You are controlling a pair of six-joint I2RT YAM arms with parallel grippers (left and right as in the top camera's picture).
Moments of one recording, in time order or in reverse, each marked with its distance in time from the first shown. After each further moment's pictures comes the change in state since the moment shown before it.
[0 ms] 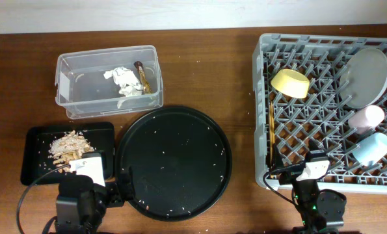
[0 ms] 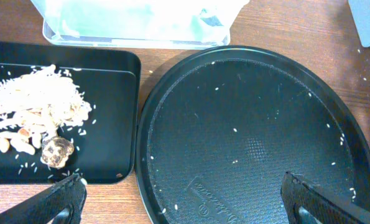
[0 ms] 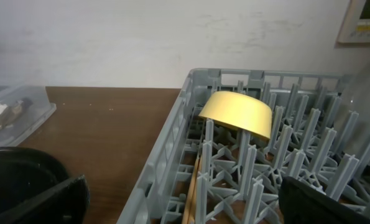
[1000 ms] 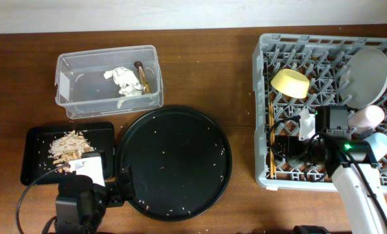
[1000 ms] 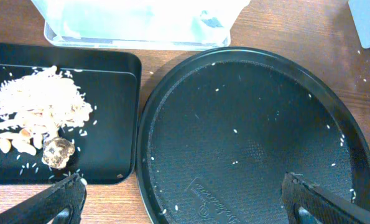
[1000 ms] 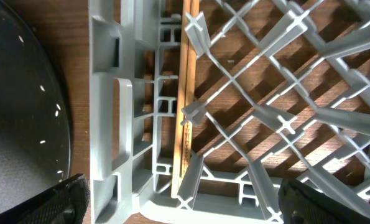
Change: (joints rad) left arm 0.000 0.001 0.004 0.000 -0.003 0.000; right arm -0.091 1.141 0.865 -0.864 -0.103 0.014
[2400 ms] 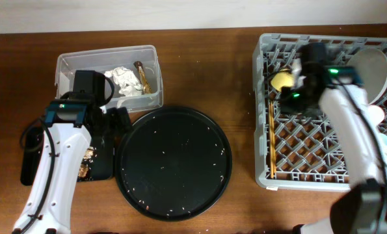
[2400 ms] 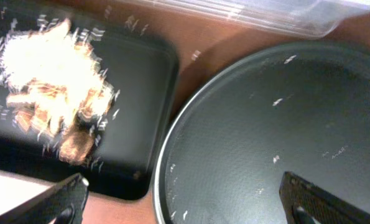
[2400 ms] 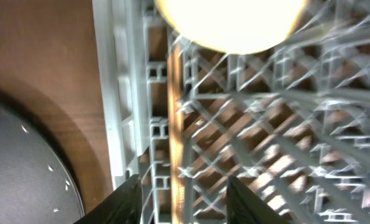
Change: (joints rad) left arm 0.084 1.013 0.591 -0.171 -0.057 -0.117; right arm 0.074 0.509 0.615 -0.200 0.154 0.096
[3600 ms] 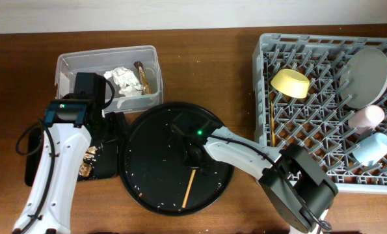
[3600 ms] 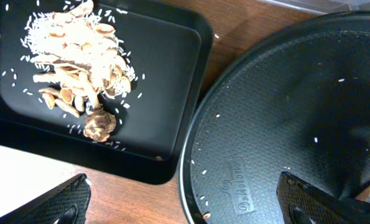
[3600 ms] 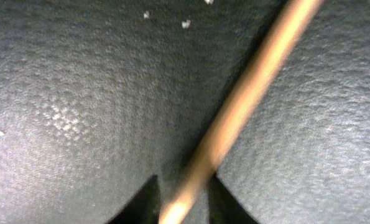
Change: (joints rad) left arm 0.002 0.000 0.000 -0.070 -0.041 -0.030; right arm 0.784 0.285 -0.257 0.381 -0.080 0.629
